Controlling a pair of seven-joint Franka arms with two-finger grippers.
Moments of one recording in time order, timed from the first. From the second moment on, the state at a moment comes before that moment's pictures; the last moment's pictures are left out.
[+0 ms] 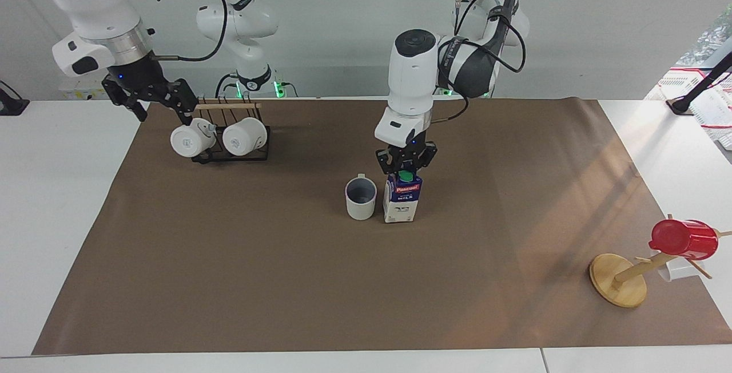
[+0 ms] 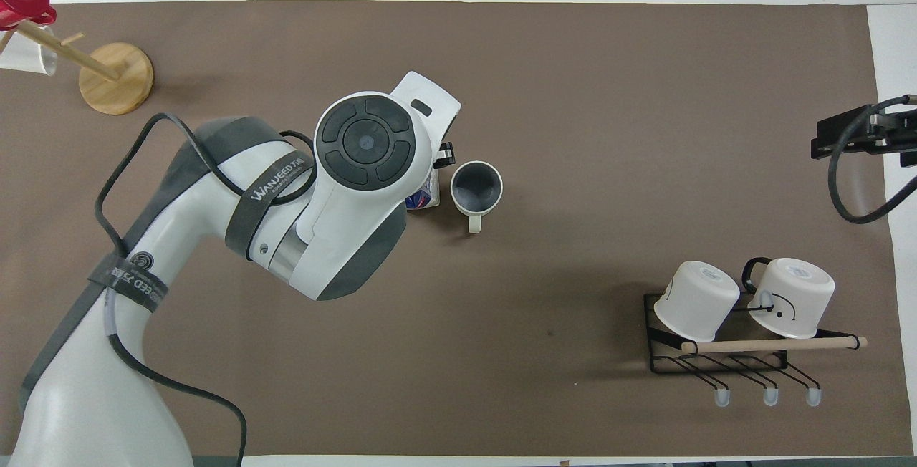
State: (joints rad) left arm -0.60 0.26 -0.05 -1.67 0.14 2.05 -0.81; right arm 0.06 0.00 -0.08 -1.56 -0.03 1.56 0.11
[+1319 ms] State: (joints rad) left arm -0.59 0.13 -0.04 -1.68 0.14 1.96 -0.80; right arm 0.06 0.00 -0.06 -1.56 -0.03 1.55 0.03
